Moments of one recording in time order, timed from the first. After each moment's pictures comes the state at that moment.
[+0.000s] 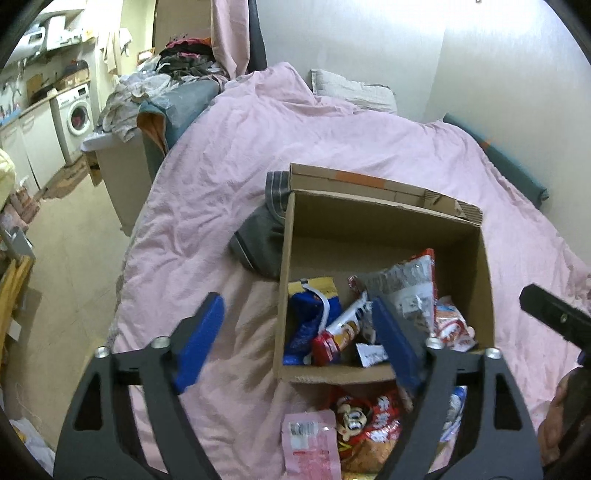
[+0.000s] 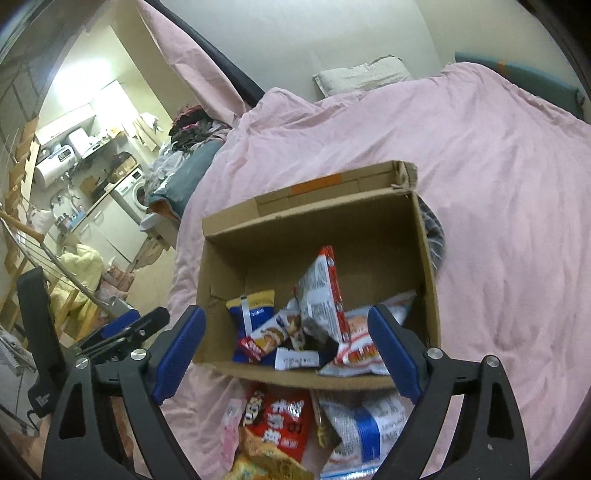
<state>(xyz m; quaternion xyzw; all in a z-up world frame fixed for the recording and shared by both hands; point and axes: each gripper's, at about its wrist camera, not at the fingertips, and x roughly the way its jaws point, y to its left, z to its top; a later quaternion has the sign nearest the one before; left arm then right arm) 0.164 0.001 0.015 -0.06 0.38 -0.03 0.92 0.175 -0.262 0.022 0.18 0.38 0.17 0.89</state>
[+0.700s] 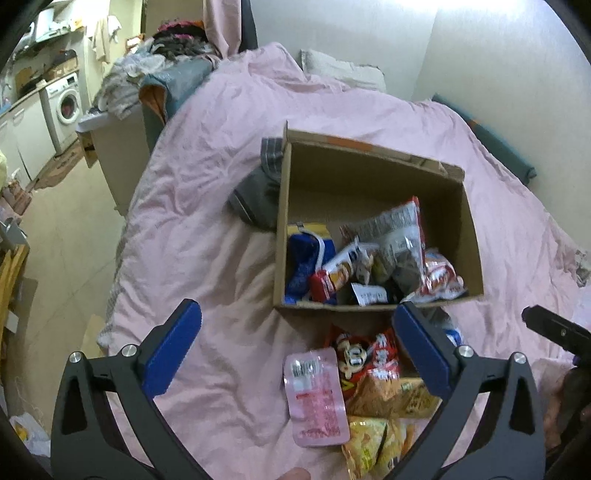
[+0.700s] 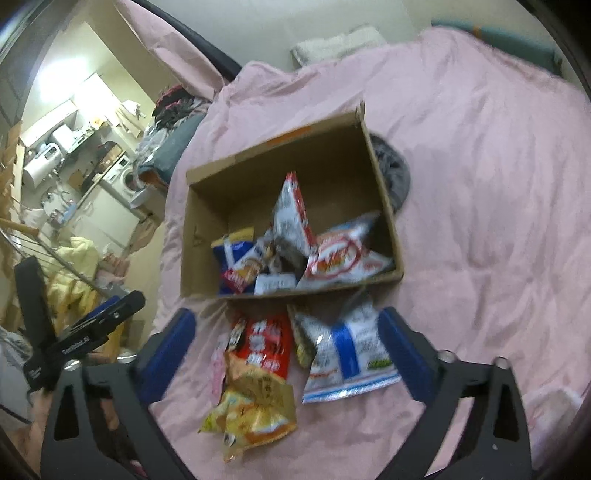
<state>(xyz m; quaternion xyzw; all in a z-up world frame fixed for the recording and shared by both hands) 0.117 0.007 -0.001 -0.05 0.42 -0.06 0.90 0.119 -0.289 -0.007 0.20 0.44 0.16 0.86</state>
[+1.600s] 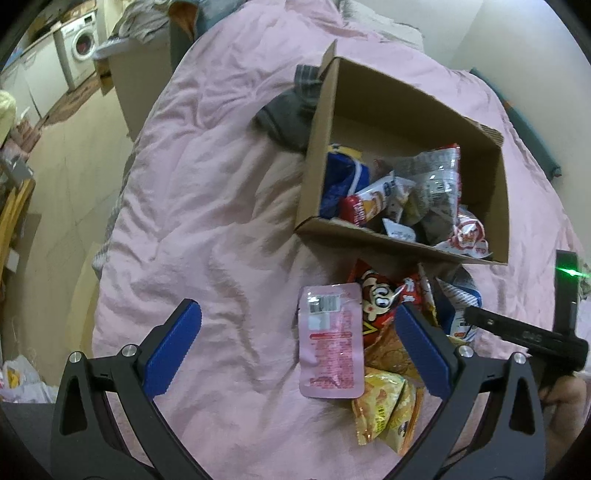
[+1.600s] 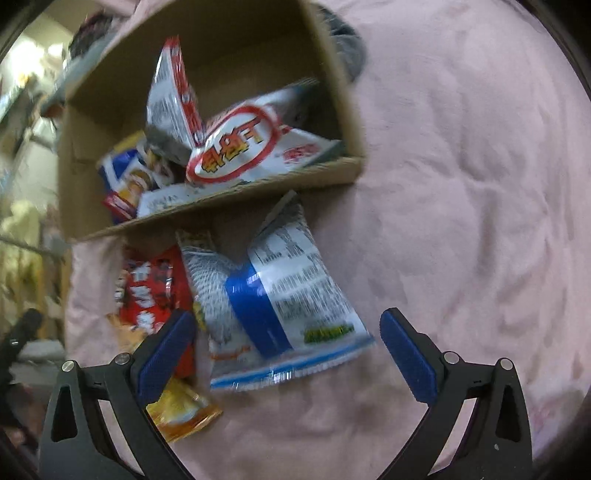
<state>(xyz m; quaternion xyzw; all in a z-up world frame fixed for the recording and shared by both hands) 0.111 0.027 -0.046 -0.10 0.53 -0.02 0.84 0.172 -0.275 -0.114 0.13 0.63 0.08 0.76</state>
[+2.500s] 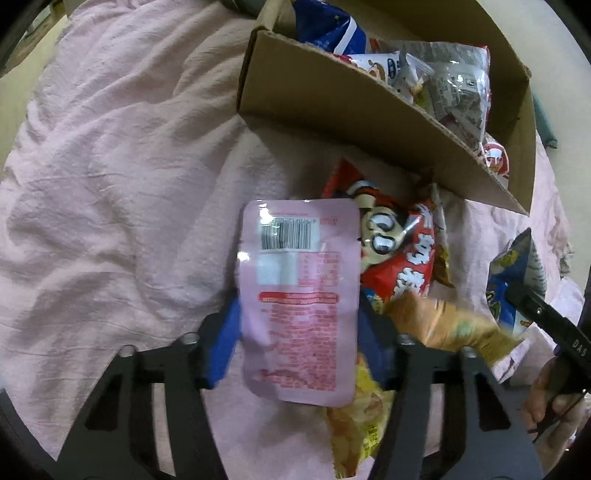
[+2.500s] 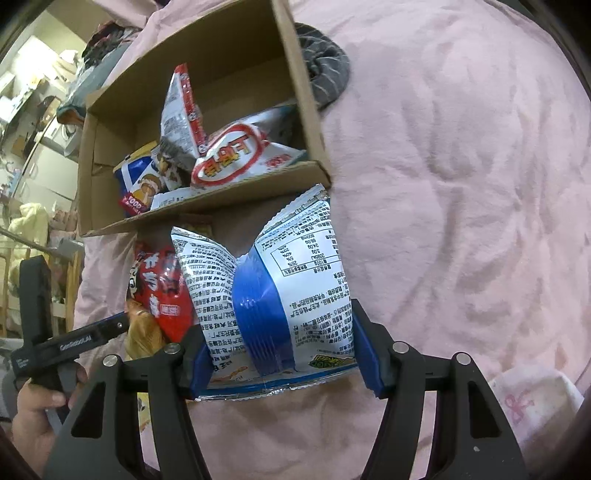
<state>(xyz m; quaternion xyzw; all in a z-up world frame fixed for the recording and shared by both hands) 0.131 -0.013 -0.140 -0.15 0.65 -0.09 0.74 0.135 -0.333 -0.079 0.16 0.60 0.09 0.78</state>
